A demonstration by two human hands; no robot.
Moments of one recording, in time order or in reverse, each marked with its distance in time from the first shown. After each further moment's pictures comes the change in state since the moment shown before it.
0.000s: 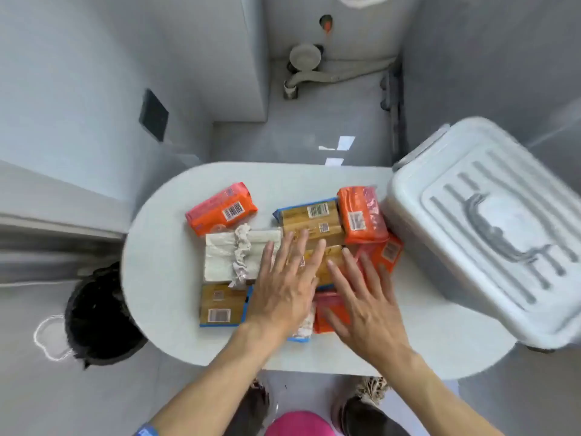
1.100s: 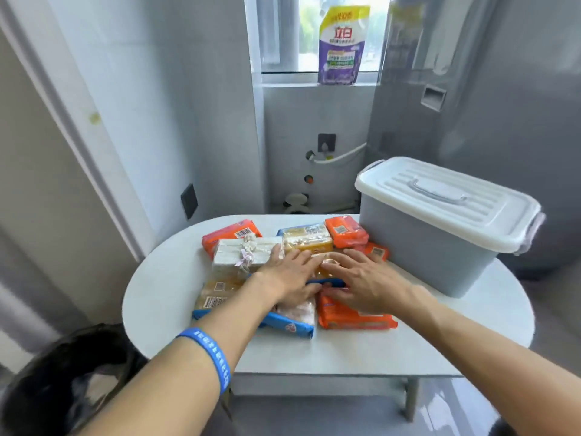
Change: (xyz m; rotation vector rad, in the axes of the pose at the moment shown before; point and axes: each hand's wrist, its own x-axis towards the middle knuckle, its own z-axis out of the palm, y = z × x) left_hand -0.014 -0.010 0.047 0.316 -0.072 0.190; right_hand -0.010 0.011 0.032 -0.260 0.078 -0.205
